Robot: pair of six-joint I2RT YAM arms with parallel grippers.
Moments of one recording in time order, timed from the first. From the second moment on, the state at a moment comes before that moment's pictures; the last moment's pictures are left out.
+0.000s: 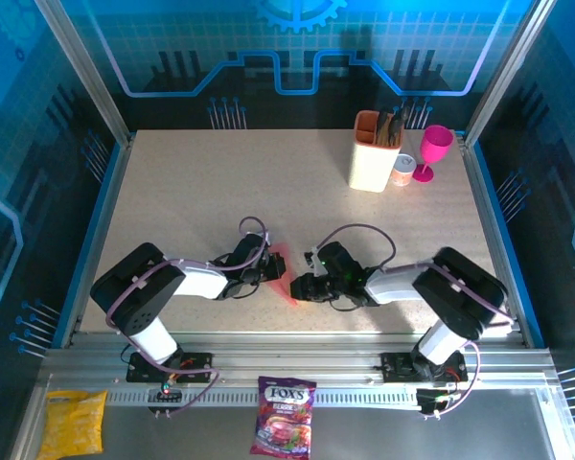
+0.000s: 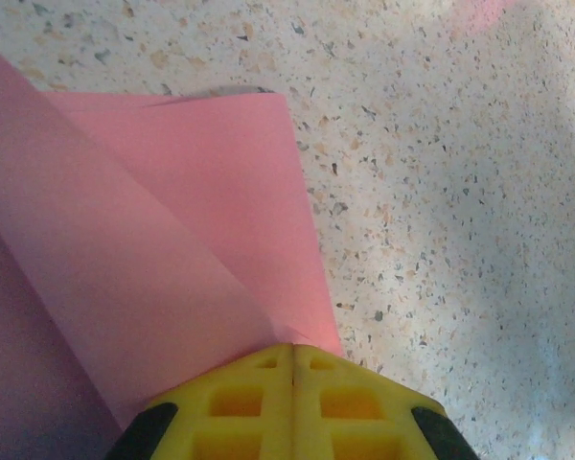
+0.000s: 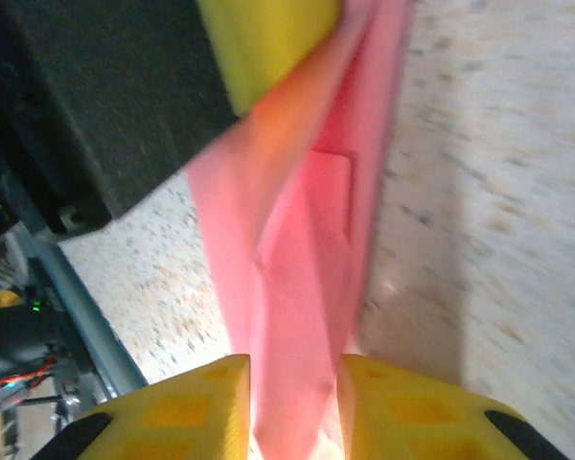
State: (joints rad) left arm -0.65 1.66 0.54 0.37 0.10 -0.82; right arm 0.78 1.57 0.53 0.22 -0.42 0.83
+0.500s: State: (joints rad) left arm -0.65 1.66 0.54 0.38 0.10 -0.82; right arm 0.79 1.54 0.71 -0.01 -0.37 0.73
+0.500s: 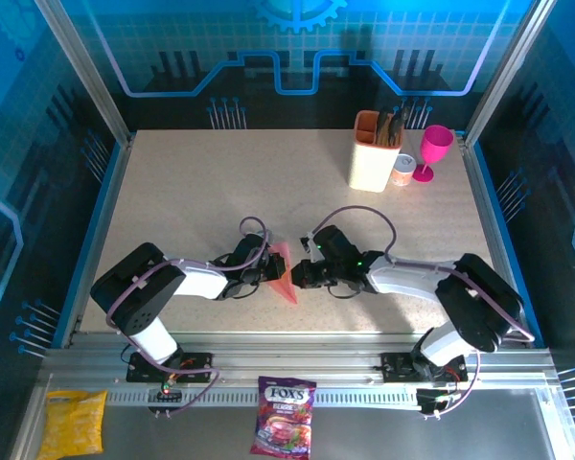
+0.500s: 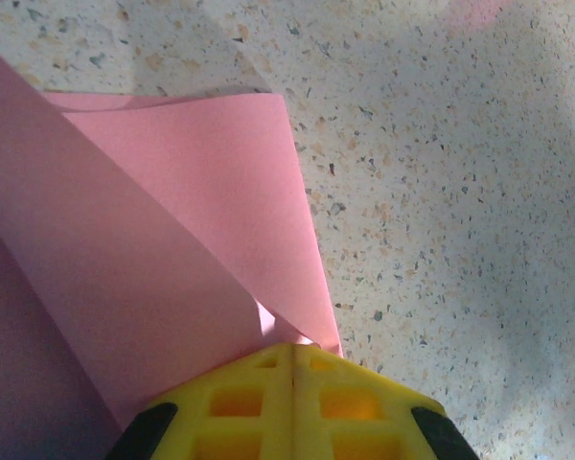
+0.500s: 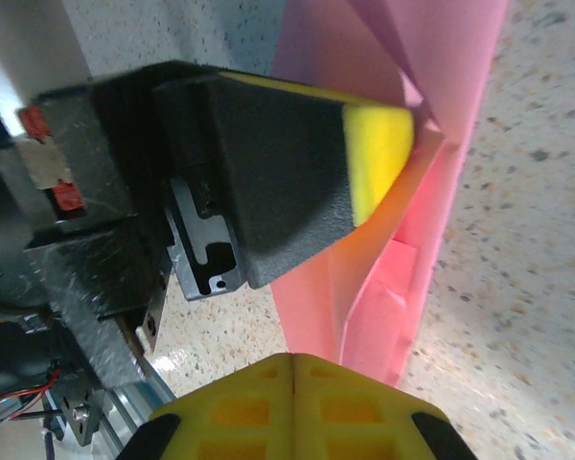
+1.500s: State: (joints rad) left arm -0.65 1.66 0.54 0.38 0.11 -0.81; right arm 0.85 1.69 0.65 0.18 -0.33 0.75
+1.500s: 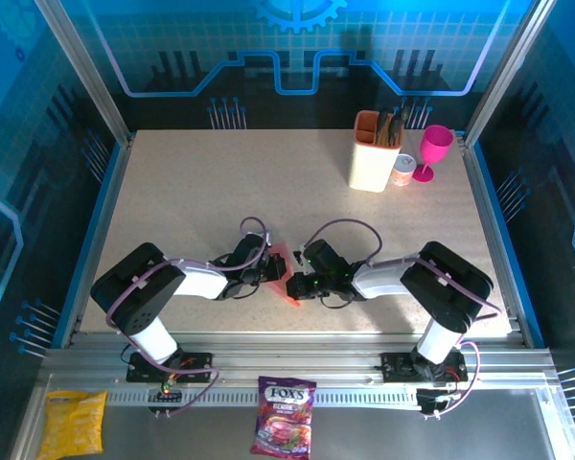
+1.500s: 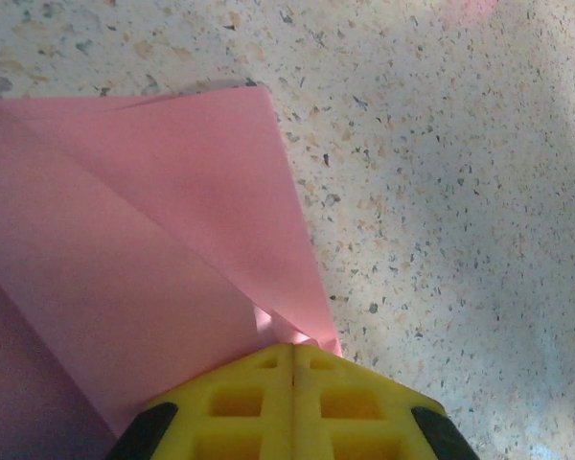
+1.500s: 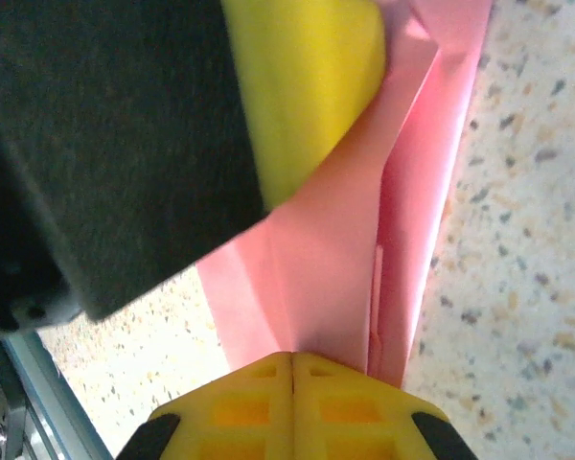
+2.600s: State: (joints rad) left arm -0.66 1.68 0.53 0.42 0.11 -0.82; right arm 0.94 1.32 0.62 -0.22 -0.19 0.79
